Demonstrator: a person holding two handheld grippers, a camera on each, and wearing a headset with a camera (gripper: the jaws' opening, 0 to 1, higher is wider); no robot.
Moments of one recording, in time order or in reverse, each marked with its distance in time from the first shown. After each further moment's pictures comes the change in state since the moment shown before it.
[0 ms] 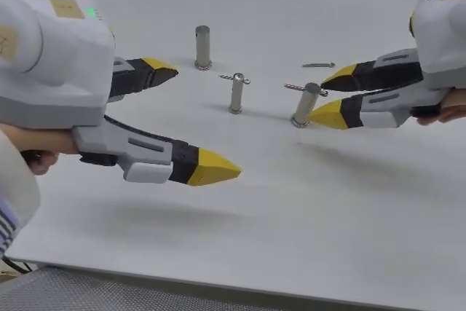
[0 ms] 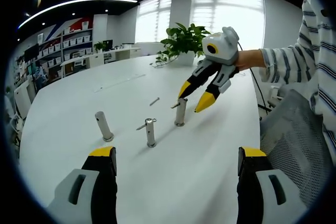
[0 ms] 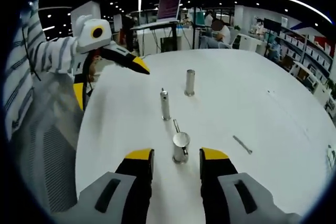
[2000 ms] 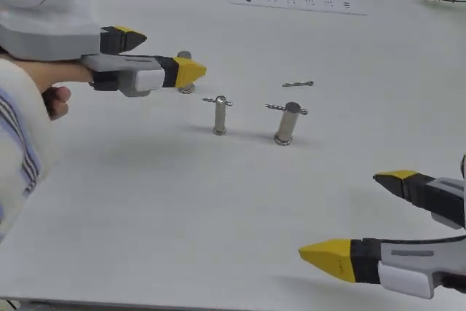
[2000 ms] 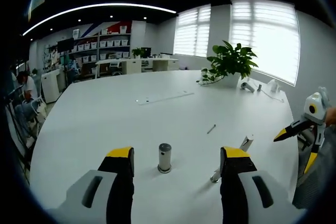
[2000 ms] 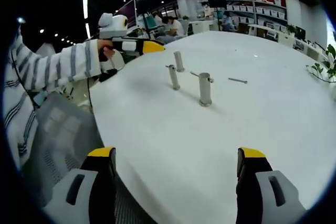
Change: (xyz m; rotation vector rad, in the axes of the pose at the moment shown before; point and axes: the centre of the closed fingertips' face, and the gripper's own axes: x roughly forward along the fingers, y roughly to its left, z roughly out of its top) left arm 0.011 0.112 0.050 -0.135 -0.123 0.296; right arm -0.040 0.086 -0.058 0.418 -0.028 -0.206
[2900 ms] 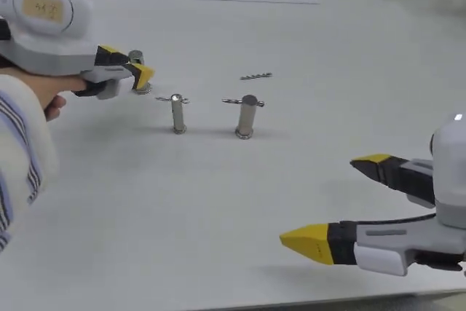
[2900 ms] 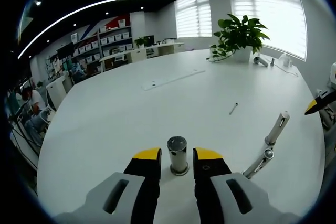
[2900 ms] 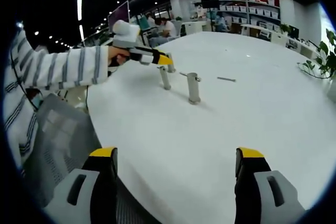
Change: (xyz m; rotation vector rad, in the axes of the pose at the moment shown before) left arm 0.051 0.021 -0.035 0.112 0.133 0.091; right arm -0.015 -0.010 -0.004 0.023 -0.009 -0.056
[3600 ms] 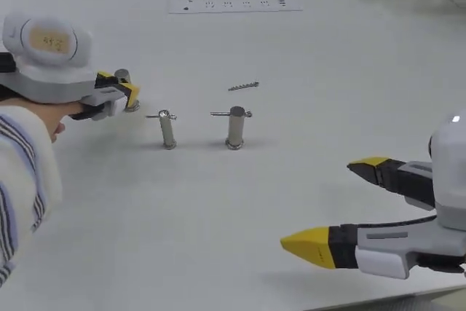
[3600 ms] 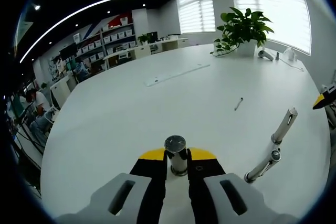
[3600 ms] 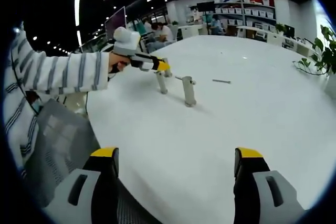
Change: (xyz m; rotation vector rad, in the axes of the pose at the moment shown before) left arm 0.011 0.008 -0.004 0.000 0.041 0.048; right arm -0.007 -0.003 0.004 0.035 -0.043 -0.013
